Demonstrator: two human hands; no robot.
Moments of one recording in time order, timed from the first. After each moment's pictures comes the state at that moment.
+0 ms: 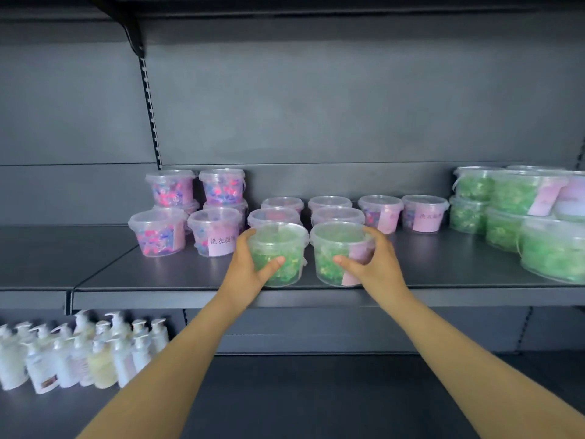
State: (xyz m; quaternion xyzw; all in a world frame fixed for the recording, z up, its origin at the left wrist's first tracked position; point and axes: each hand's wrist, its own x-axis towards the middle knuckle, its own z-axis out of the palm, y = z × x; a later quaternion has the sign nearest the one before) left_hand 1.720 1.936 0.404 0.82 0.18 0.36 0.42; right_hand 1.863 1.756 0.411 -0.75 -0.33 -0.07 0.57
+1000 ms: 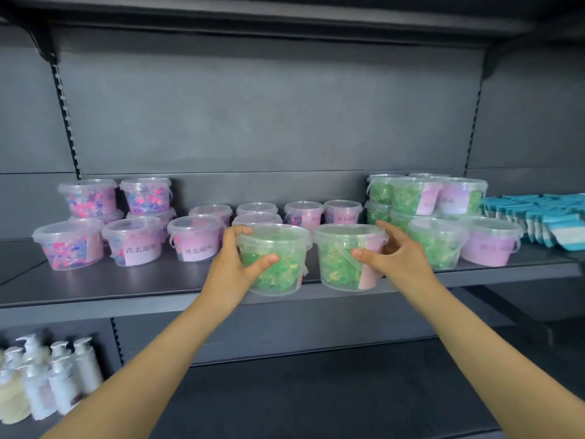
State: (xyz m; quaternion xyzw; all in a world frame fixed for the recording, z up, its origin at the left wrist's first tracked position) left_hand 1.757 1.785 0.438 0.80 0.09 0.40 0.43; right_hand 1.896 1.568 0.453 -0.76 -0.26 -0.06 0.60
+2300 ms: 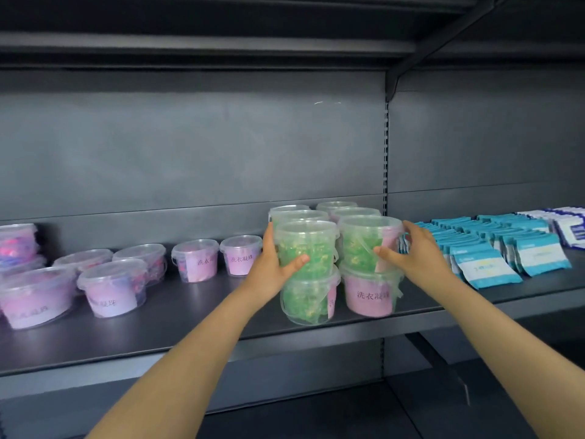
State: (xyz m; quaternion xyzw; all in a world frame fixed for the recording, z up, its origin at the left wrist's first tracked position) left_hand 2.041 1.583 0.476 0.85 0.04 0.28 0.45; right_hand 2.143 1.352 0.494 -0.84 -0.24 -0.17 0.45
